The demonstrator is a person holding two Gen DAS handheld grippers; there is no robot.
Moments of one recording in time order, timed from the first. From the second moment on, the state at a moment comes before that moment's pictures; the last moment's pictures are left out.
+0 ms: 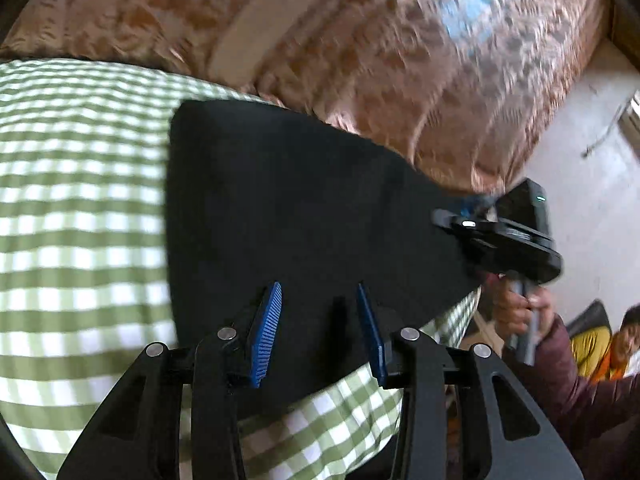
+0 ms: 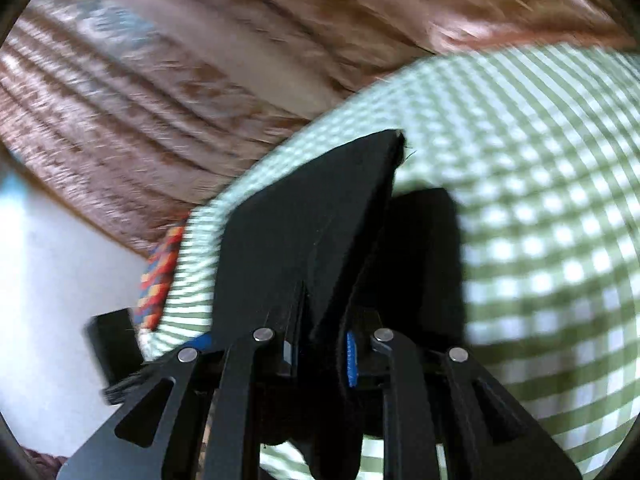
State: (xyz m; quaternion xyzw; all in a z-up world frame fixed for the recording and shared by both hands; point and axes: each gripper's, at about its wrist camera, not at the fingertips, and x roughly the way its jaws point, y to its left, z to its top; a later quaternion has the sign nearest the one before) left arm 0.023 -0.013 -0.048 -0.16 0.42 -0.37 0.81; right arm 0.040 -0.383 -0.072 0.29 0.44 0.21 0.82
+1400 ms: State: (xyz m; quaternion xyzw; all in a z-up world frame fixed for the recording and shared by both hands) left arm -0.002 -0.017 -0.059 -0.11 0.41 -0.36 0.83; right arm -0.042 -0.411 -0.082 0.35 0.46 0.16 0.80
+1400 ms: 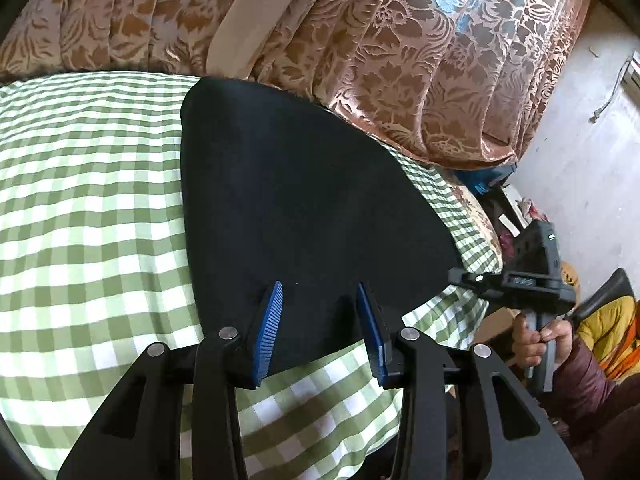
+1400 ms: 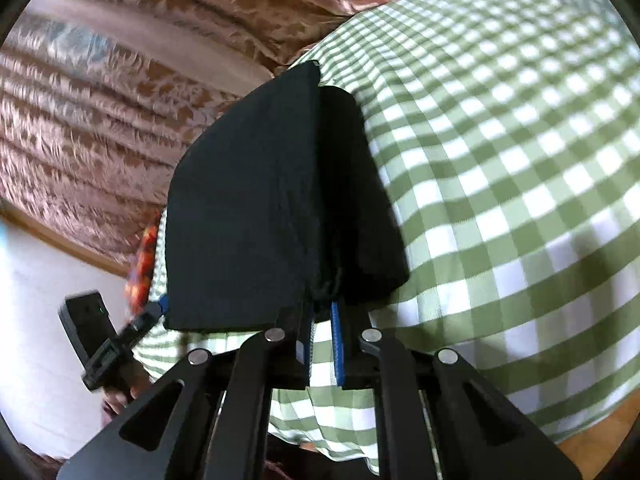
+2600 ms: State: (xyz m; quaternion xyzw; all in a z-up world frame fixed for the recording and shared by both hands) left arm -0.001 -0.068 -0.051 0.04 0.38 -0.21 0.90; right arm 0.067 -0.360 -0.056 0.28 0.41 0.02 0.87
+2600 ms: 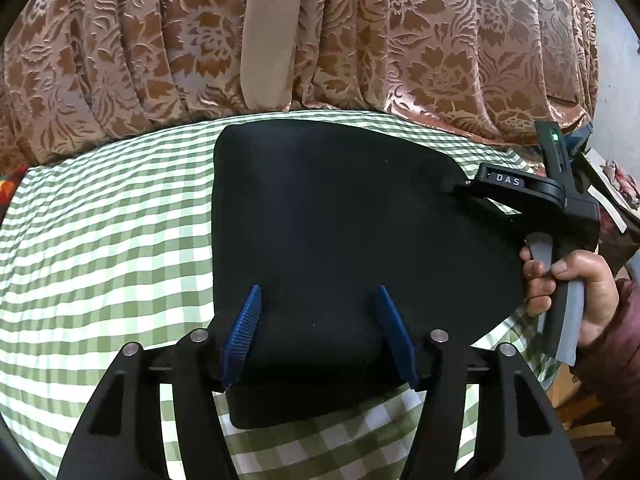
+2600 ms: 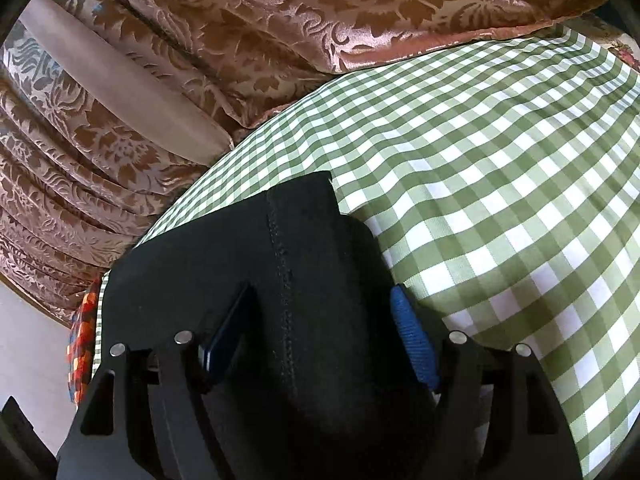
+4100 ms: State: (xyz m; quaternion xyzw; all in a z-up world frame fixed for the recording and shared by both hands) left arm 0.120 -0.019 -0.118 -0.23 0.48 -0.37 0.76; right arm 0.058 -0.393 -0.079 0.28 0.45 0.24 0.81
